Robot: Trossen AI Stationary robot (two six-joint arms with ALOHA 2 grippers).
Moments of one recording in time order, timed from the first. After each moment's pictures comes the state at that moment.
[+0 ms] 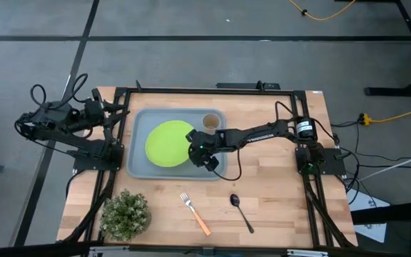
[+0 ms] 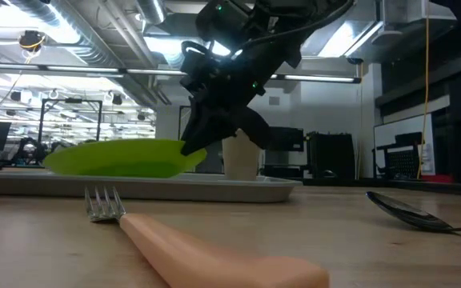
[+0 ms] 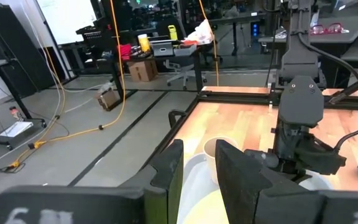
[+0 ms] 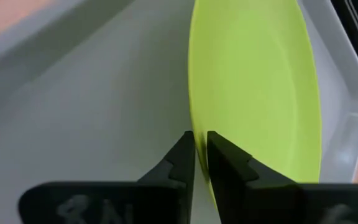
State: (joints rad) left arm -0.21 0.32 0.89 -0.69 -0.65 0.06; right arm 0.01 2.08 1.45 -0.23 0.05 -0.85
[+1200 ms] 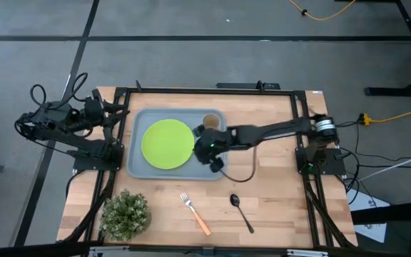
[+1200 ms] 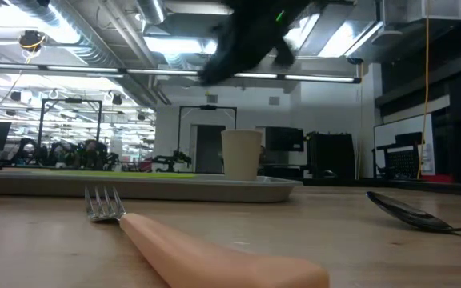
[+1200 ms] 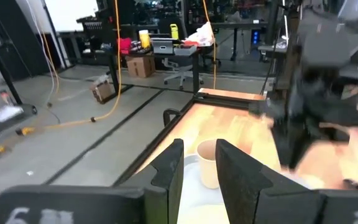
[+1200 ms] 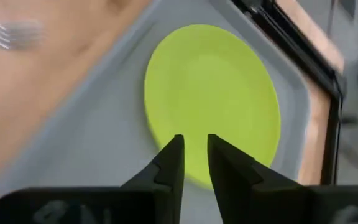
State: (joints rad) left arm -0.21 0.32 0.89 -0.69 -0.65 -0.04; right arm 0.06 1.83 1.45 -0.40 0.08 -0.62
